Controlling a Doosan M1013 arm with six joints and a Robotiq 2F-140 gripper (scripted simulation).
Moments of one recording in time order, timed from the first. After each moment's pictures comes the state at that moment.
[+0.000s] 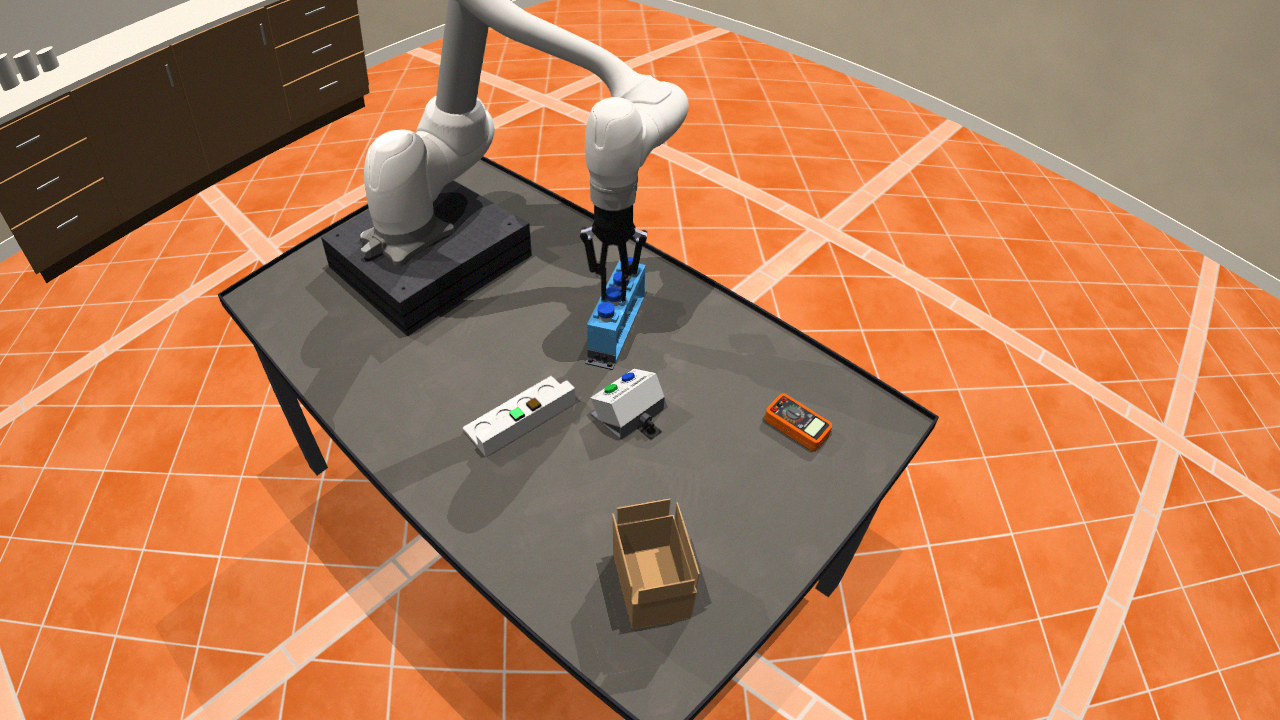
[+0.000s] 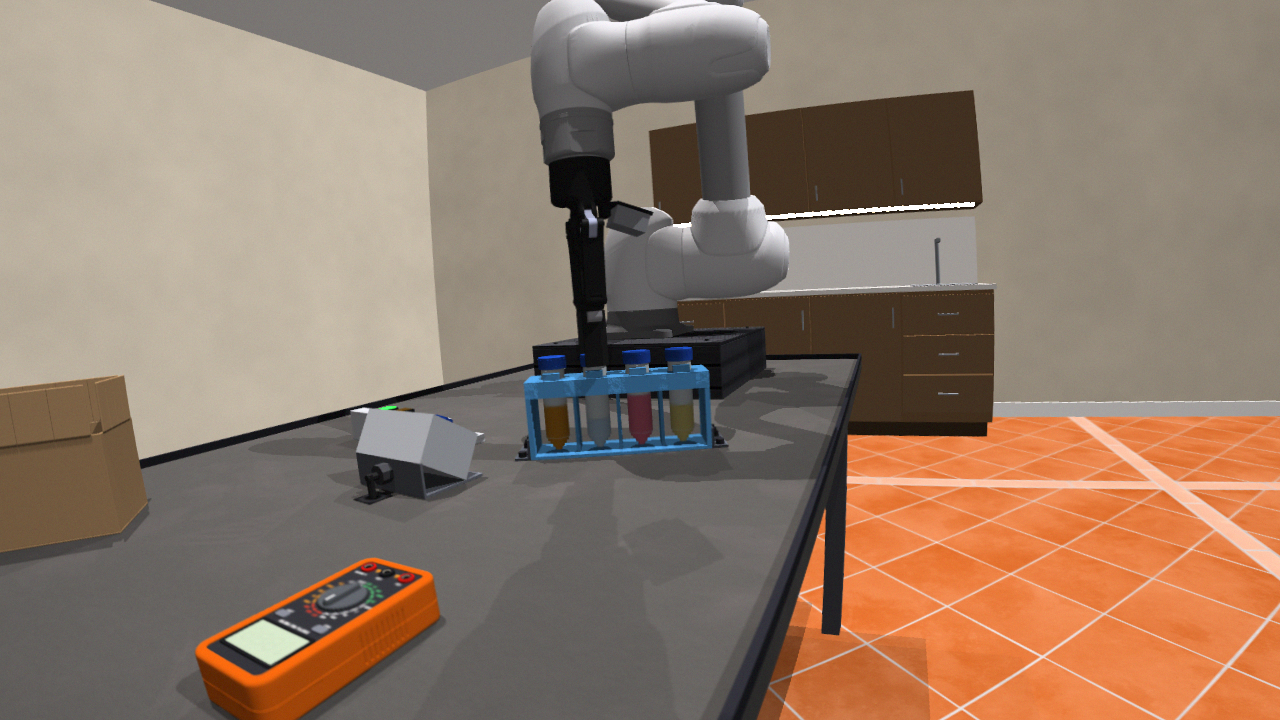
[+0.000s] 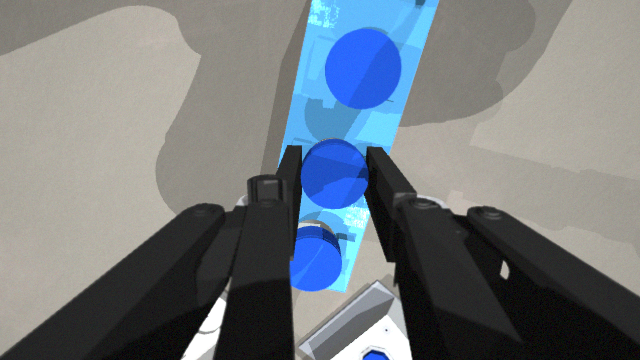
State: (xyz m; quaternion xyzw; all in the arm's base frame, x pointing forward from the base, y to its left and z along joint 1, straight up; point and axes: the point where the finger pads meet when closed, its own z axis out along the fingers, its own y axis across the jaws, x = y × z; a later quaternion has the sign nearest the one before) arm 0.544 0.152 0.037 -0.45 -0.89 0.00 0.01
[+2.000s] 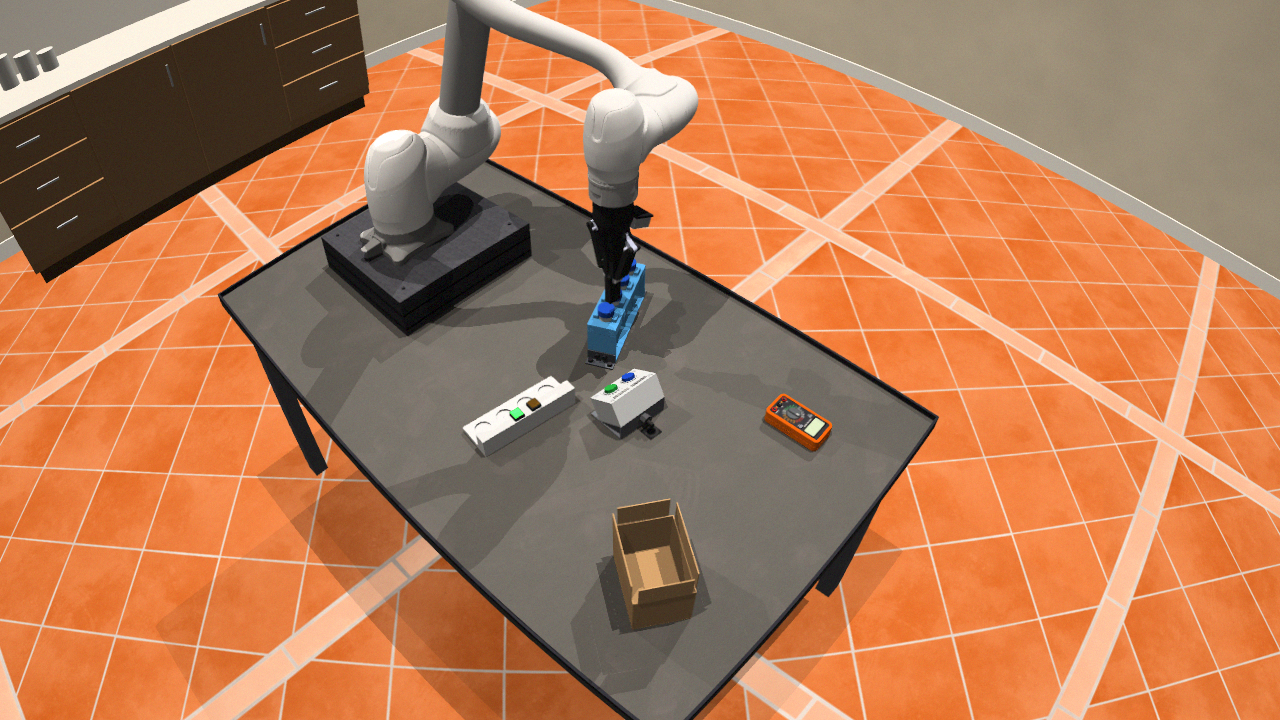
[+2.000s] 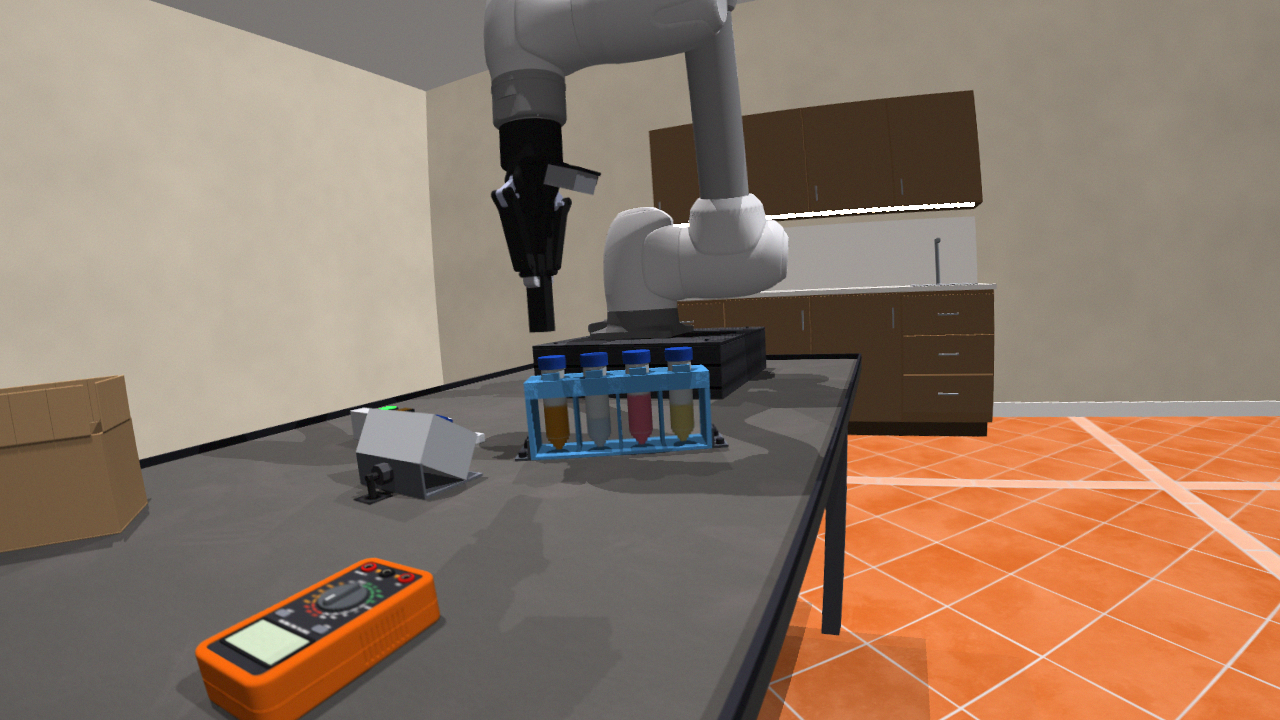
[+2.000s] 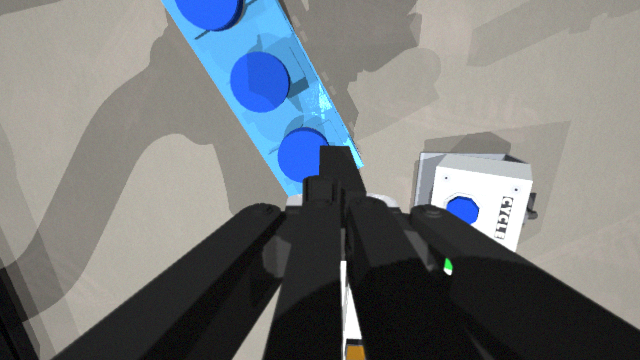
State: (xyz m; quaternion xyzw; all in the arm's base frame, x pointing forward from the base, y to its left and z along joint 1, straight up) arm 0.583 0.105 0.083 -0.75 -0.67 0.00 0.00
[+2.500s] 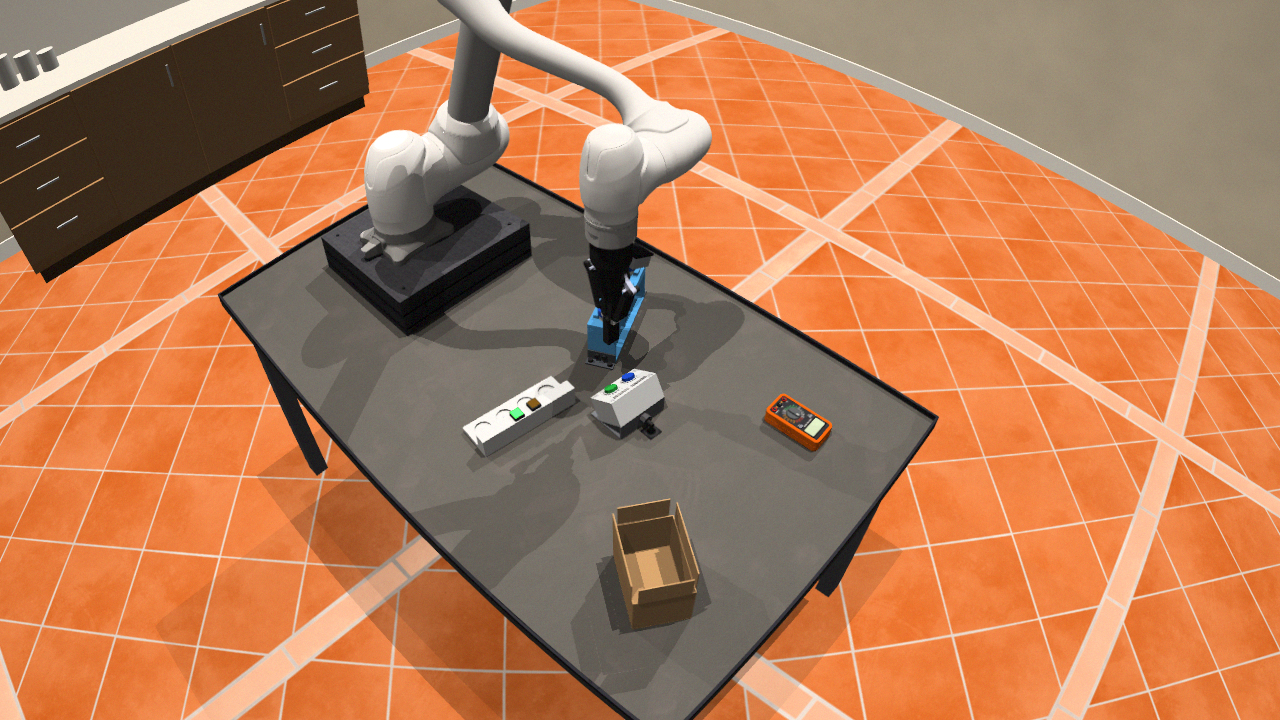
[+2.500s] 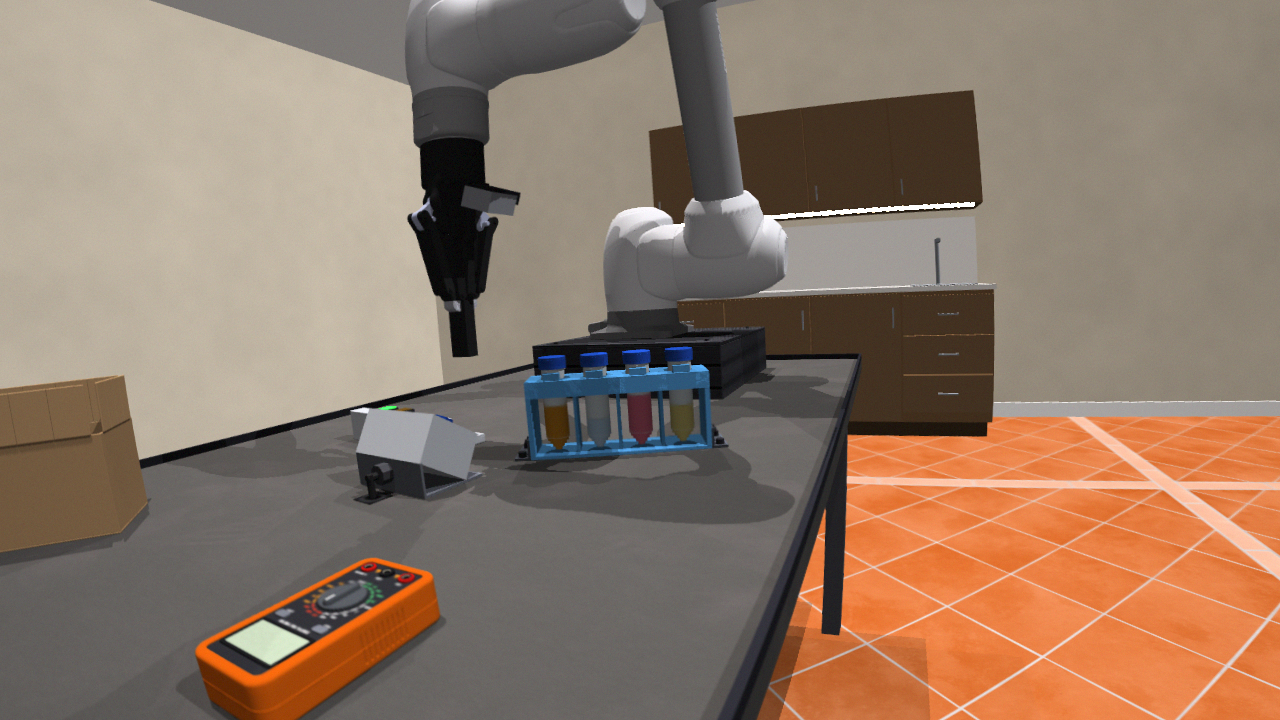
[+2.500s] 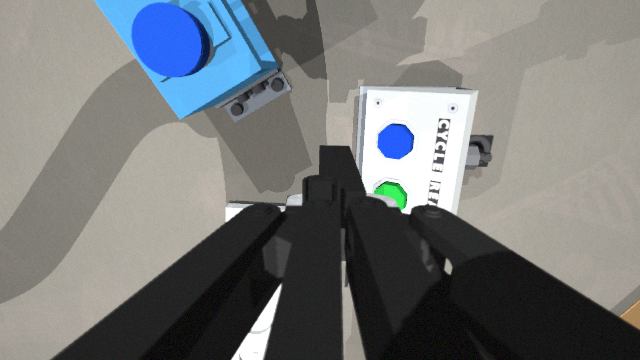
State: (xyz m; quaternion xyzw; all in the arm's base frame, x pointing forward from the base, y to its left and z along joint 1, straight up) arm 0.643 0.033 0.061 -0.75 -0.67 0.00 0.00
